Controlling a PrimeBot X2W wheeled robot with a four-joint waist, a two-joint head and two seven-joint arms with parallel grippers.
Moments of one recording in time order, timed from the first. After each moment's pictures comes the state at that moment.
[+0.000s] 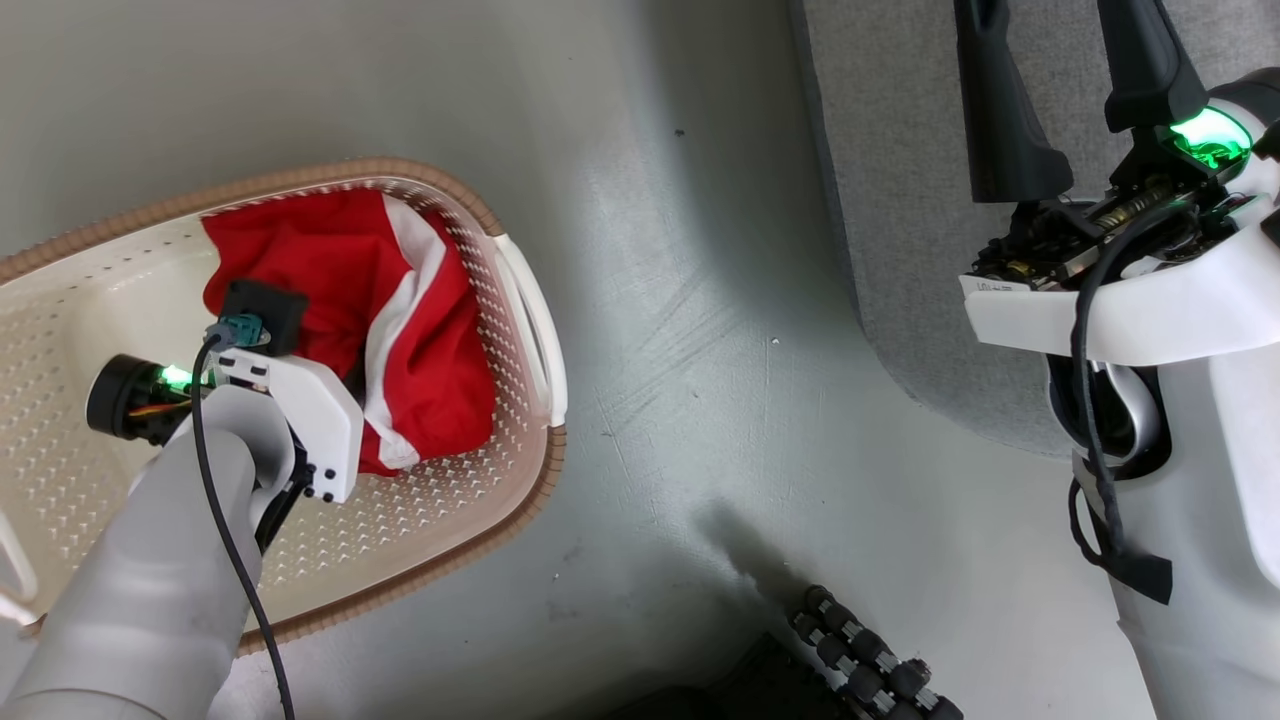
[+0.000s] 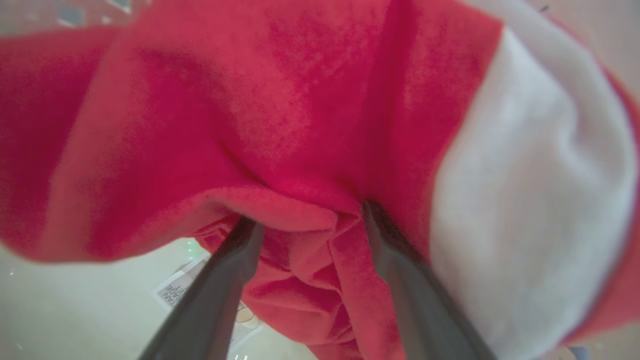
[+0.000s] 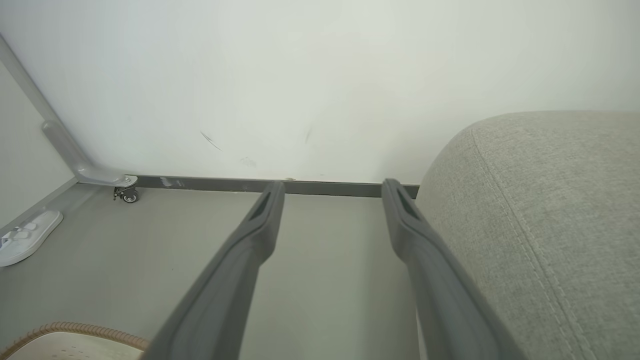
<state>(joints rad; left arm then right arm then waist) -0.84 0.17 -0.51 0.99 -0.38 -0.13 -0.04 -0.62 -0.07 0.15 -0.16 0.23 0.13 -0.26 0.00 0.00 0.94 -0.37</state>
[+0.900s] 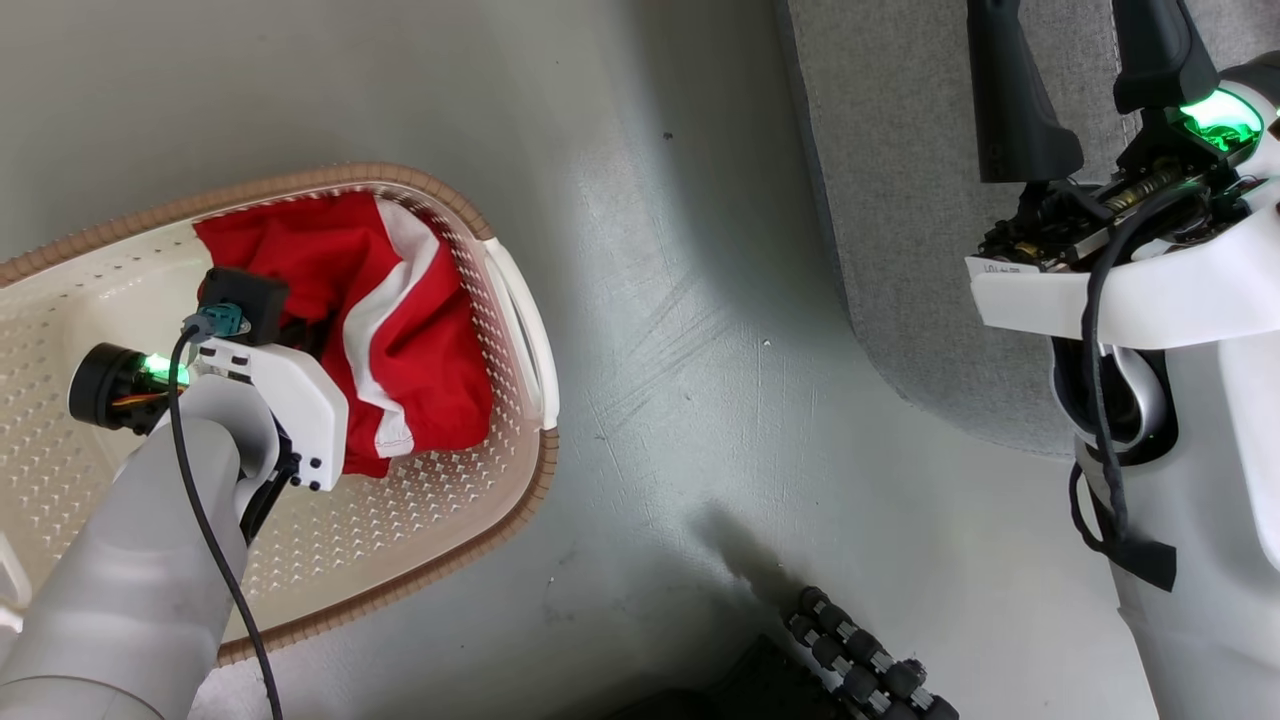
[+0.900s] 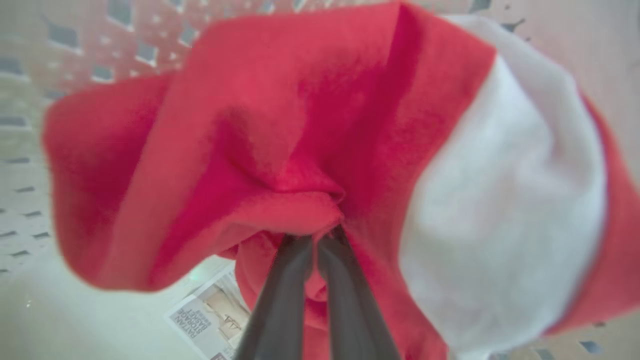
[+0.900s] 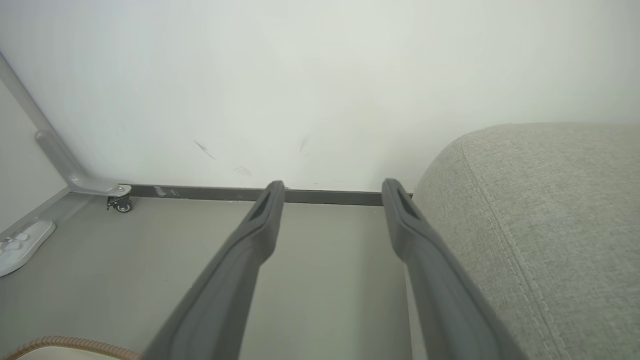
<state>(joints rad) -0.88 0.19 -0.58 1.03 -0.45 -0.13 -0.08 -0.64 -0.06 0.14 -0.16 0.24 0.13 -0.26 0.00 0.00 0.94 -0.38</state>
